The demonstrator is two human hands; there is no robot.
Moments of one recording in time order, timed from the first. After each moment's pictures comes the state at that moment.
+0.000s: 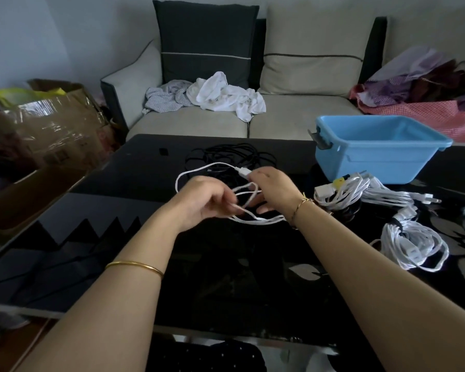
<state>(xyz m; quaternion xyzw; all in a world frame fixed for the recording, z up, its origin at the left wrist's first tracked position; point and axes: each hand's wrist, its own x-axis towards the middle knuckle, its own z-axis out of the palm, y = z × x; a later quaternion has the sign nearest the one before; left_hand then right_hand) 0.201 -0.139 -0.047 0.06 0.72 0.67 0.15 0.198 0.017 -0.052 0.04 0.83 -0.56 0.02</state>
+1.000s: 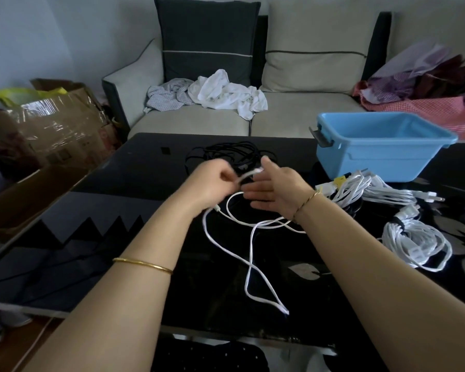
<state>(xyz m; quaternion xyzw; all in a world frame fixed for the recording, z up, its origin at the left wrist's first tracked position) 0.191 -0.124 -0.035 0.12 0.91 0.40 -0.02 0.201 0.024 -0.044 0.12 0.67 -0.73 0.09</state>
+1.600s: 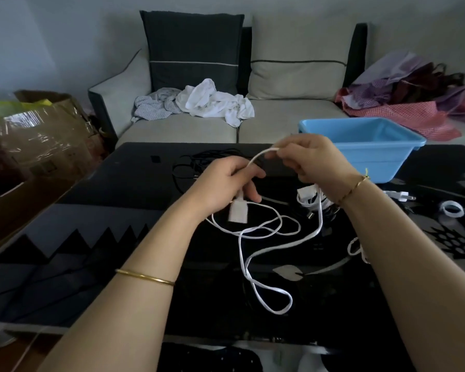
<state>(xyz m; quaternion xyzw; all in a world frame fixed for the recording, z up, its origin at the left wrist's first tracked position) 0.213 -0.087 -0.017 0.26 0.81 0.52 0.02 0.236 0.082 0.013 -0.05 0.83 -0.54 -0.11</state>
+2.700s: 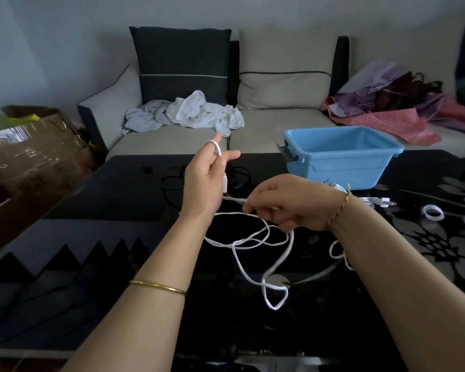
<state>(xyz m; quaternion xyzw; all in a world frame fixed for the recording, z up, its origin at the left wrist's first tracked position) 0.206 -0.066 -0.018 0.20 0.73 0.63 -0.20 0.260 0.080 0.010 -0.07 0.79 -0.57 0.20</state>
